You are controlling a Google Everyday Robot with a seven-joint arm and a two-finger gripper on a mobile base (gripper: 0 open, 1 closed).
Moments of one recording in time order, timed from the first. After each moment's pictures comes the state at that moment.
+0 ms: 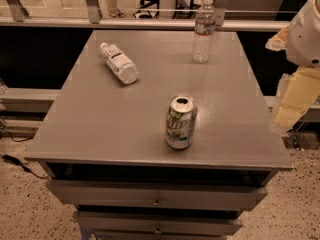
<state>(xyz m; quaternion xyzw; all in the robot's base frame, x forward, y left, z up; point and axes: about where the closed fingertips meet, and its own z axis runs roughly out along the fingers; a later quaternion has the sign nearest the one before) 0.438 -0.217 0.976 -0.60 0.78 -0.03 0.16</state>
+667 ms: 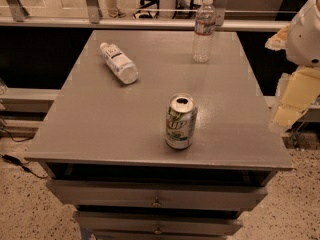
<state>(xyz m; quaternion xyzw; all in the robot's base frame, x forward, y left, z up) 0.439 -0.215 0.977 -0.60 0.78 -0.03 0.16</state>
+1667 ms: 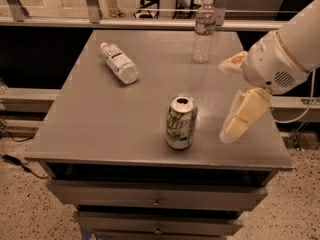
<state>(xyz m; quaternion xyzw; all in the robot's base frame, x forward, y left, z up) 0.452 -0.140 0.930 -0.61 0.74 0.14 0.25</state>
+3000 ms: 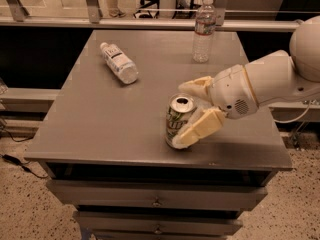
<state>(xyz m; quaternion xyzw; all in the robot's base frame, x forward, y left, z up) 0.455 -0.057 0.894 -0.57 0.68 0.31 0.35</state>
